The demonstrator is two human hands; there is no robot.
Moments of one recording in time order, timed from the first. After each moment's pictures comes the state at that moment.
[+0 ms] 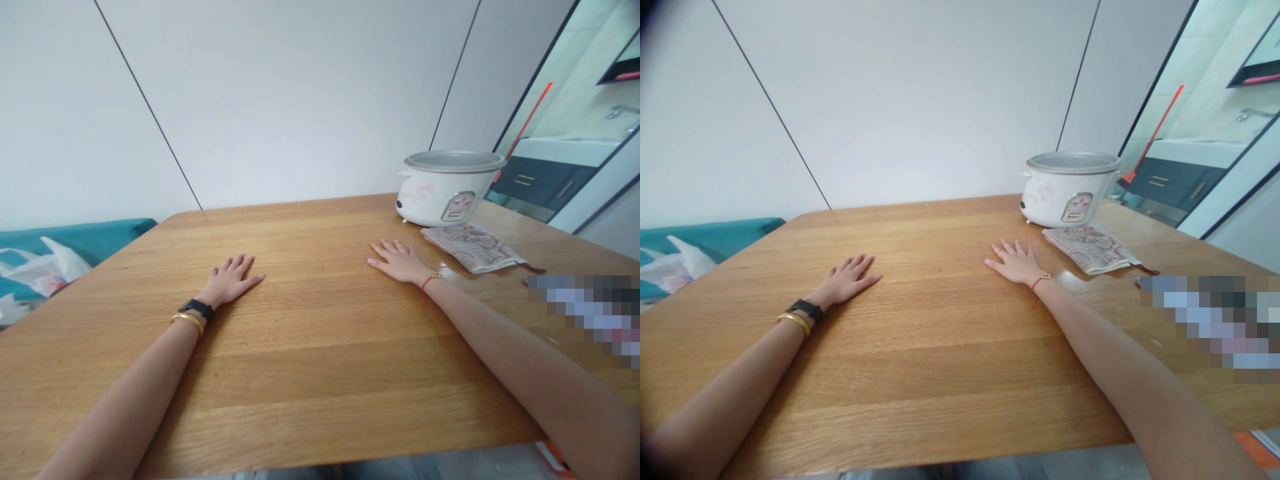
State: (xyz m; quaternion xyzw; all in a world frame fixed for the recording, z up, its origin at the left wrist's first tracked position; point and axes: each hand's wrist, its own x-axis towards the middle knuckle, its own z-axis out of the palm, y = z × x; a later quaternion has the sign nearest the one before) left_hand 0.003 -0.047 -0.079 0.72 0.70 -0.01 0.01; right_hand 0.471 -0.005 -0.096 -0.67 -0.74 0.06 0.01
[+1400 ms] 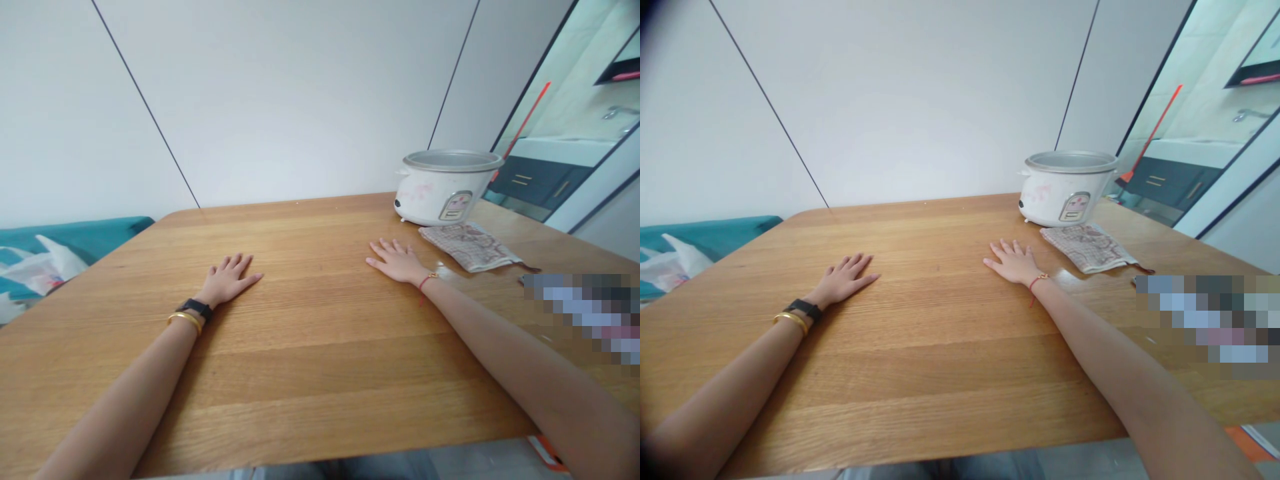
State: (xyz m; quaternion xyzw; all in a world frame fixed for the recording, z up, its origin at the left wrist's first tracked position) left_hand 0.001 -0.047 -0.081 0.72 0.70 -0.01 0.00; right_hand 0.468 -0.009 -0.093 -0.67 -0.74 0.05 -0.01
